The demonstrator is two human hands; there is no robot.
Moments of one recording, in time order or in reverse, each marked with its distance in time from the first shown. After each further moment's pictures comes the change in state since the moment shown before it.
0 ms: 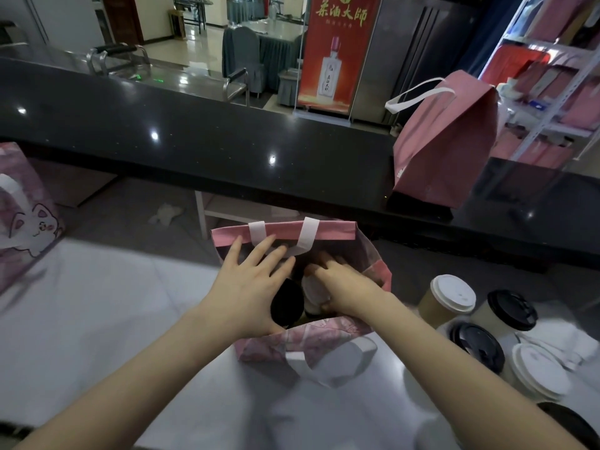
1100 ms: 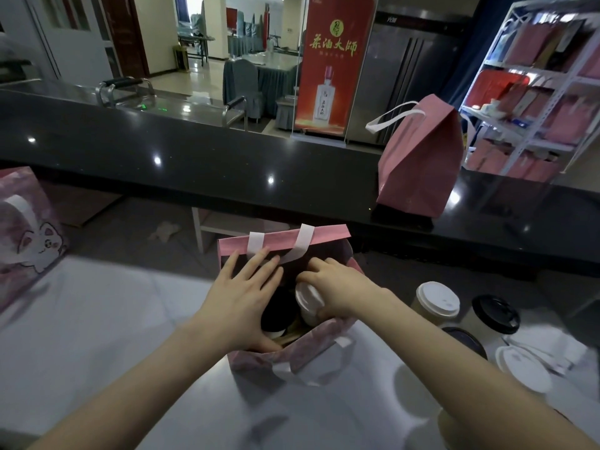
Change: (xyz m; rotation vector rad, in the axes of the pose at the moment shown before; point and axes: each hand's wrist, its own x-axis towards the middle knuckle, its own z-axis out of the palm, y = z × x) left_hand -0.011 0.016 -0.005 0.051 0.034 -0.013; right_hand -0.035 -0.008 -0.039 -0.150 0.063 -0.126
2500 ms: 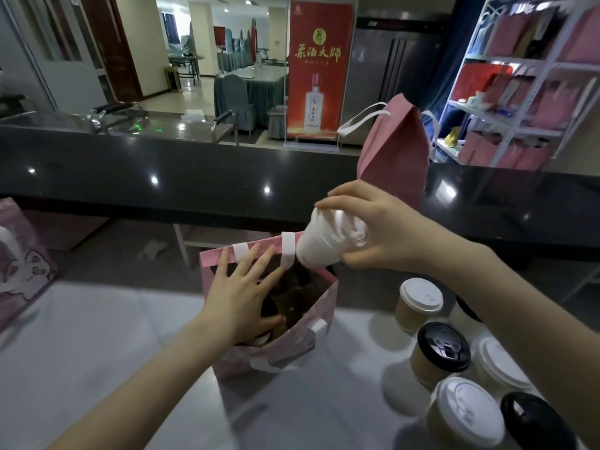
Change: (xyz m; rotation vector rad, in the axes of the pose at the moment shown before) left_hand 0.038 0.026 -0.010 0.040 0.002 -0.050; right_hand -0.098 0.062 -0.107 0.359 0.425 -0.067
